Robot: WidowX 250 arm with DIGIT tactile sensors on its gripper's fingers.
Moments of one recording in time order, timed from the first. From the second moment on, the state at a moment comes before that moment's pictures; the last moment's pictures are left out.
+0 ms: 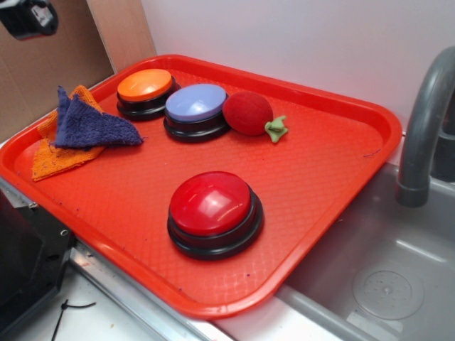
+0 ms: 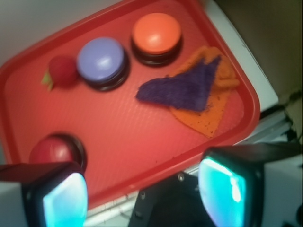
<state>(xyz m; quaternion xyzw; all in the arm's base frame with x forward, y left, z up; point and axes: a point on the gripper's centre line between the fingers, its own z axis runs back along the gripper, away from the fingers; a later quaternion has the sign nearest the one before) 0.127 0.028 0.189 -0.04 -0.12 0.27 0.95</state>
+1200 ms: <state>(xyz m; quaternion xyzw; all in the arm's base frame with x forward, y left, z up) 0.156 0.110 0.072 0.00 -0.18 0.48 0.86</state>
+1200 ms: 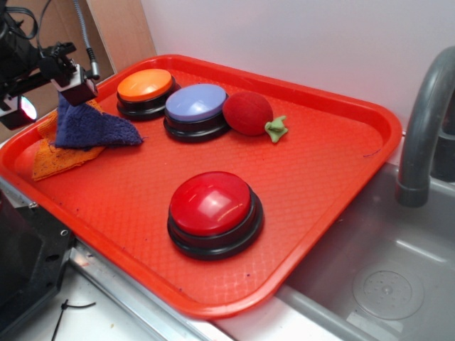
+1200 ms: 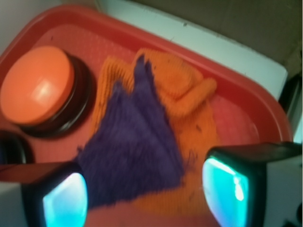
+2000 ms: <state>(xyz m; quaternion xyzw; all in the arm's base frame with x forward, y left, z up) 0.164 0.123 0.033 0.00 -0.17 0.46 0.87</state>
